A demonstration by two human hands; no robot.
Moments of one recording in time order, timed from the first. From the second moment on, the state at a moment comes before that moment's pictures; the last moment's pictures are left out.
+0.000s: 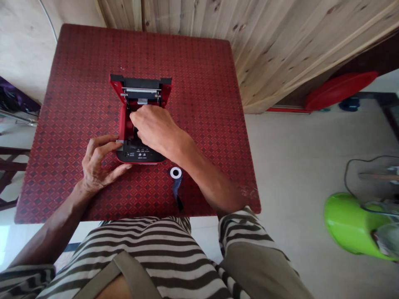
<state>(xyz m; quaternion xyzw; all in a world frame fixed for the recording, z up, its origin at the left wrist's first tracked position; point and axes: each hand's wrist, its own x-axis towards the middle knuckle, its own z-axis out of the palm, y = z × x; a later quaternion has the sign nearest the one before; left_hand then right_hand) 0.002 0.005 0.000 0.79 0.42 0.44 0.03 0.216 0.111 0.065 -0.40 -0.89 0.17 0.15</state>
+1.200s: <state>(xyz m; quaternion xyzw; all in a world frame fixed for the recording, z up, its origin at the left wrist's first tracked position) 0.001 0.008 0.005 0.79 0.43 0.43 0.04 0.350 -0.011 0.028 -0.51 -0.71 0.42 0.24</state>
